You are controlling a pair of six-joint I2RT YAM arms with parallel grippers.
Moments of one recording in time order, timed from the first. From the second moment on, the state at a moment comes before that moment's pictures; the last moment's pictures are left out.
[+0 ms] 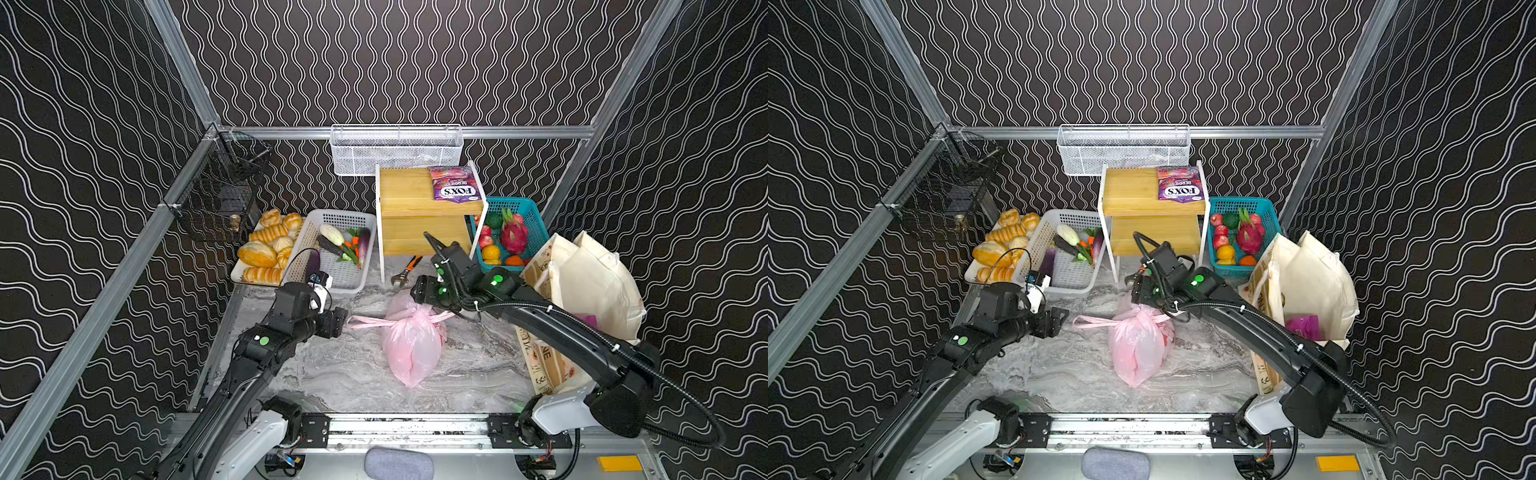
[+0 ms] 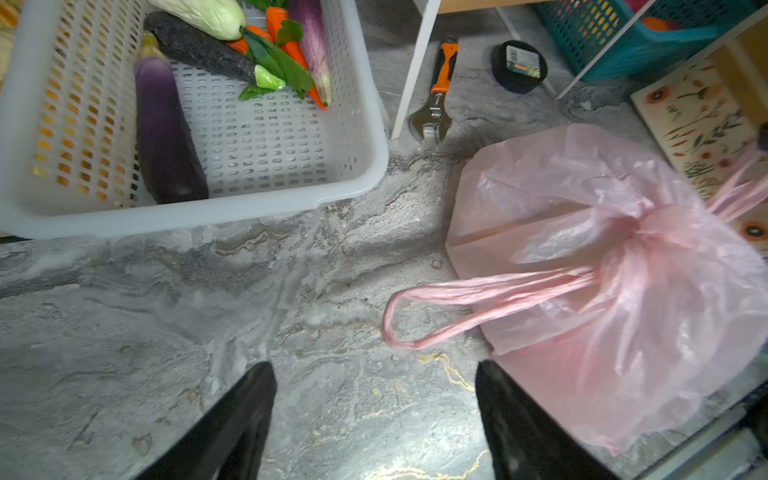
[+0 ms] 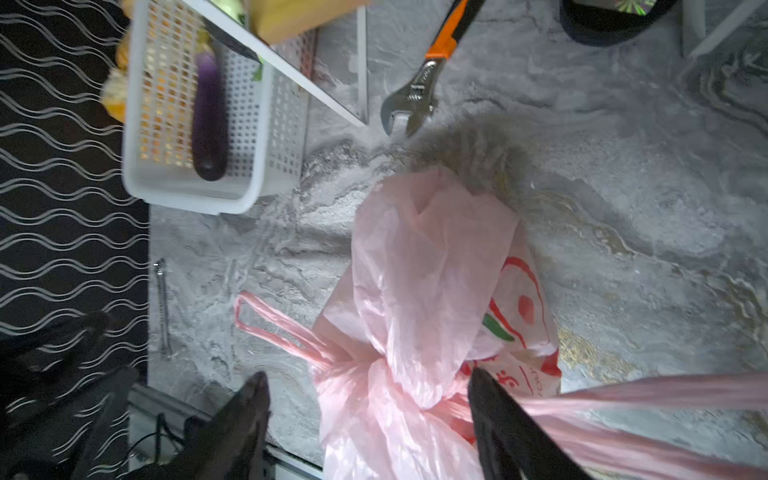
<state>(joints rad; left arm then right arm) -0.36 0.82 0.79 -0.70 0.07 -0.12 0.81 1.47 1.38 -0.86 0.07 0.87</state>
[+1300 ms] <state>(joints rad) -0.36 0.73 0.73 -0.66 0.08 -0.12 0.95 1.44 1.29 -0.84 0.24 0.53</state>
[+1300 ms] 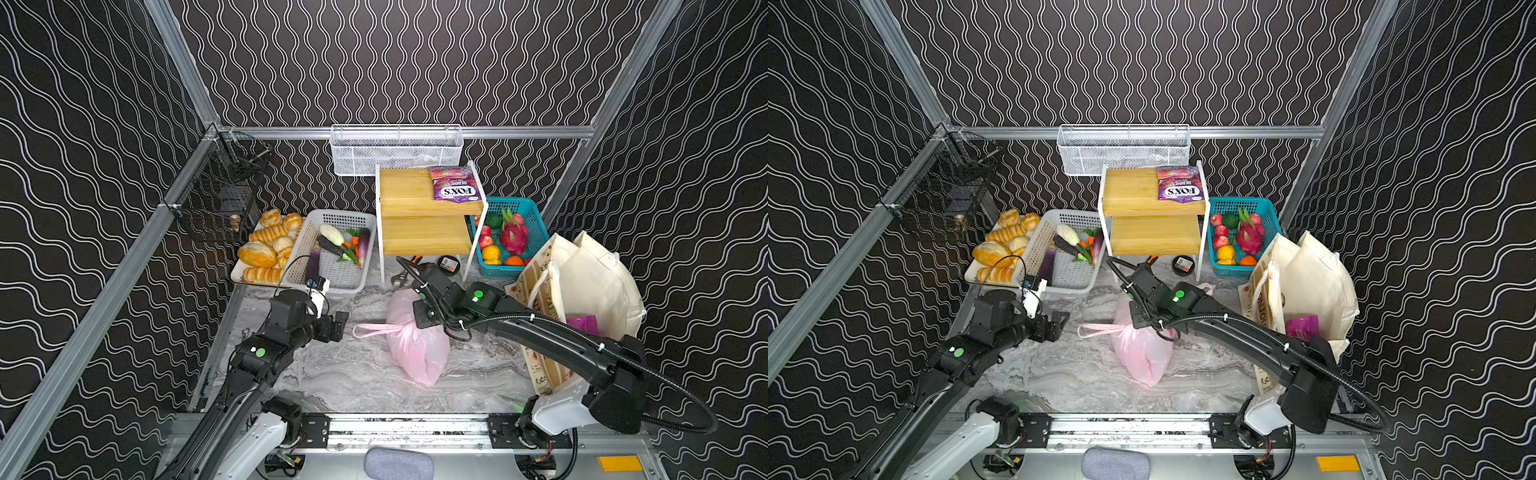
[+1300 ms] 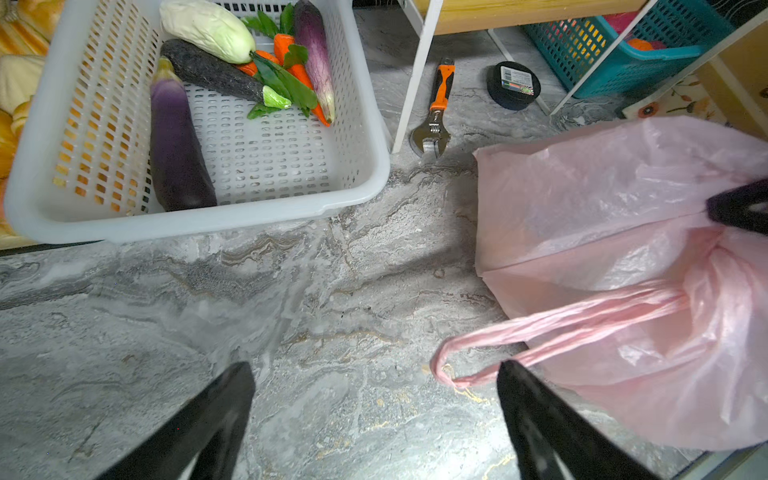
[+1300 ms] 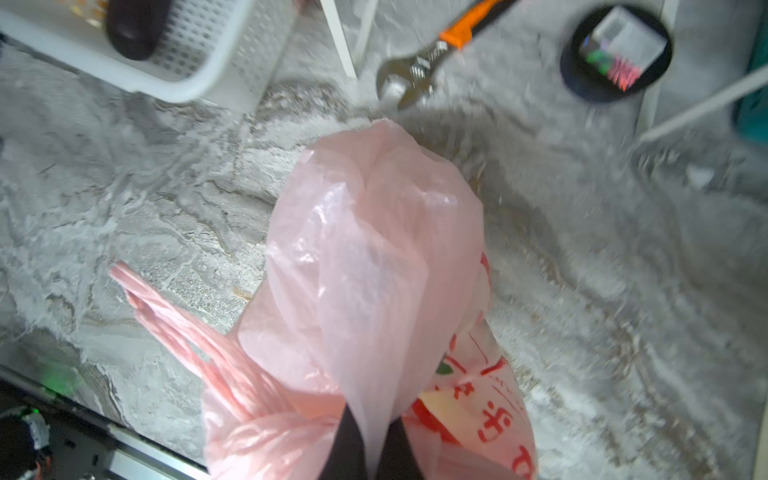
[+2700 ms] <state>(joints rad) -0.36 0.78 0.73 -0.65 0.16 -0.10 0.99 1.39 1.36 -0.90 0.31 0.31</state>
